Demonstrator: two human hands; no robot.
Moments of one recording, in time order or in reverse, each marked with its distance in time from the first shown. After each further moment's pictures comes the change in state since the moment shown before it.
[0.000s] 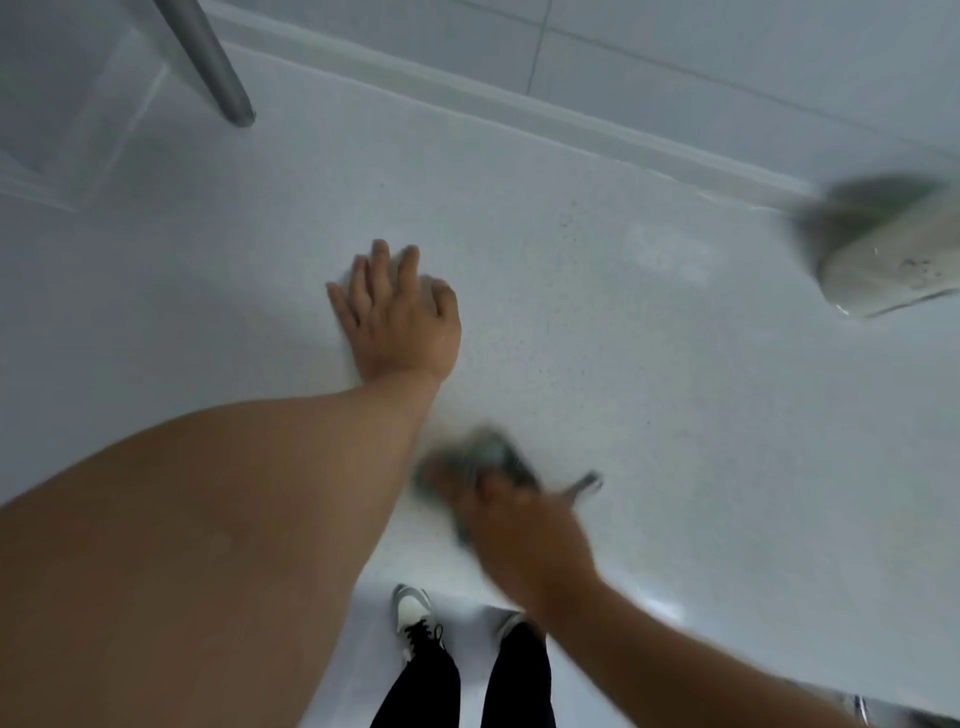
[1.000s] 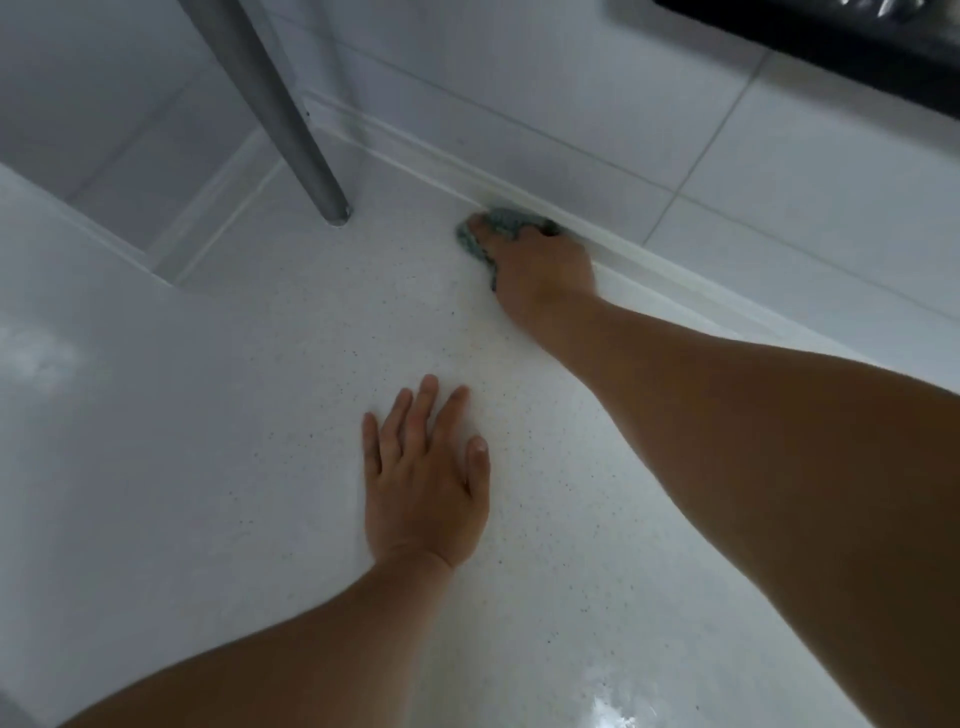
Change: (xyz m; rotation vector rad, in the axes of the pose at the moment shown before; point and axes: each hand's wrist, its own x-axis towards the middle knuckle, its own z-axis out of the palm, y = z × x) left_hand 0.009 0.001 0.015 0.184 -0.002 -0.027; right_hand 0.393 0.078 -0.150 -0.221 0.130 -0.099
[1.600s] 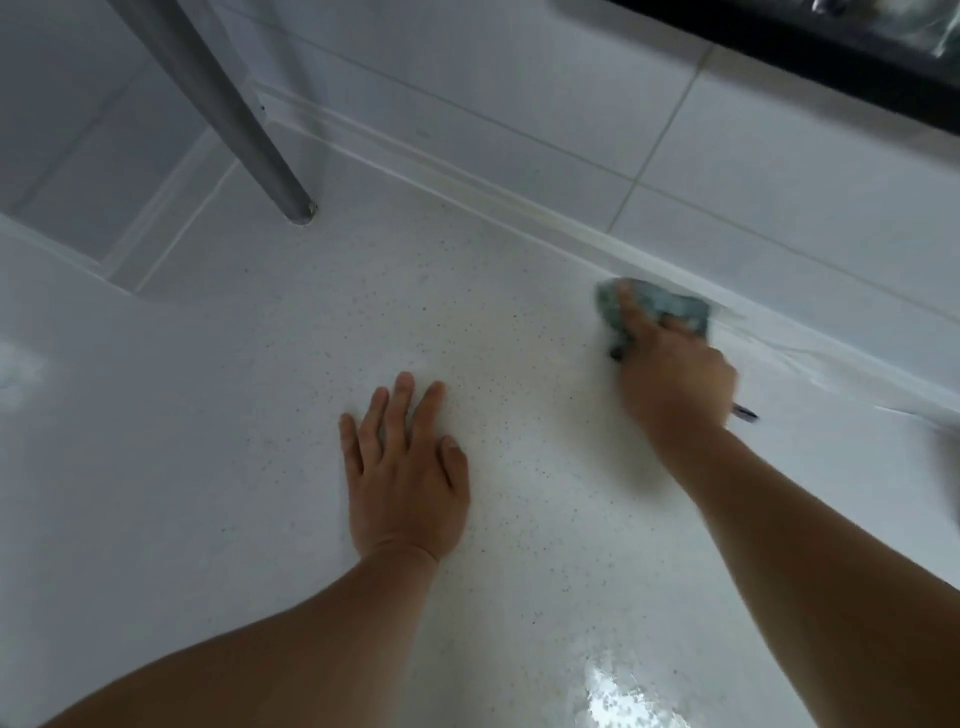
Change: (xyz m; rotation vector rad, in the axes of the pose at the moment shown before) left_hand -0.002 0.002 -0.001 0.020 -0.030 -0.005; right_hand -0.154 0.085 0.015 0.061 0.071 0.531
